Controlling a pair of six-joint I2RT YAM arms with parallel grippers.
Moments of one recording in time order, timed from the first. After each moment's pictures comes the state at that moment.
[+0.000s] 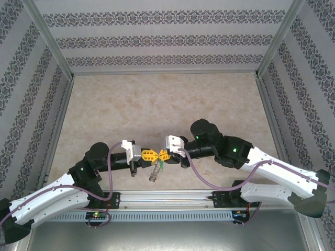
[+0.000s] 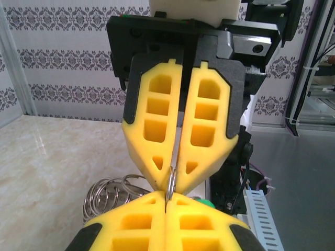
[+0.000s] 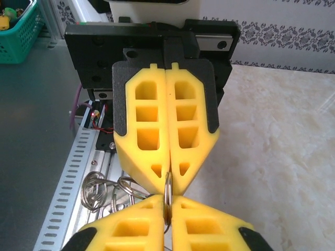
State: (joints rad) left arm -0.90 0.58 0.48 0.09 0.46 0.01; right arm 1.05 1.02 1.02 -0.50 -0.46 -0.33
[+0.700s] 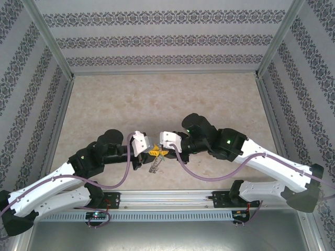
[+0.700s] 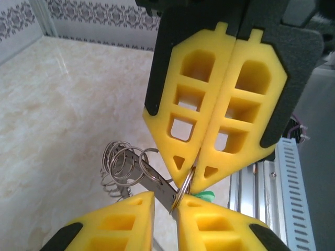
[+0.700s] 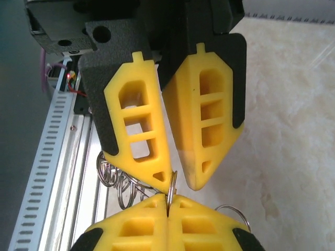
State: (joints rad) left arm -0.90 0.78 0.78 -0.40 0.32 0.14; right arm 1.03 1.15 1.18 -0.74 -0.36 -0.40
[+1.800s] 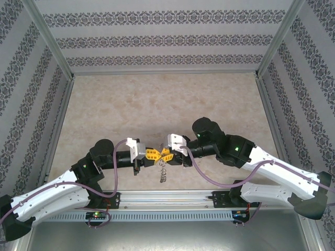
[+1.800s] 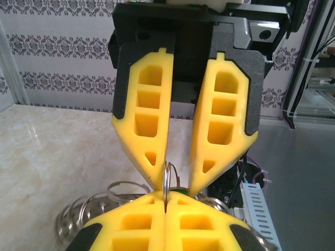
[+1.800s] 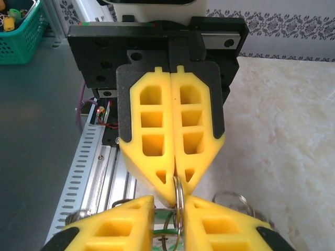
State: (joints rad) left arm -0.90 0.65 0.53 0.05 0.48 0.02; right arm 1.02 1.01 1.03 -0.55 -0.50 -0.32
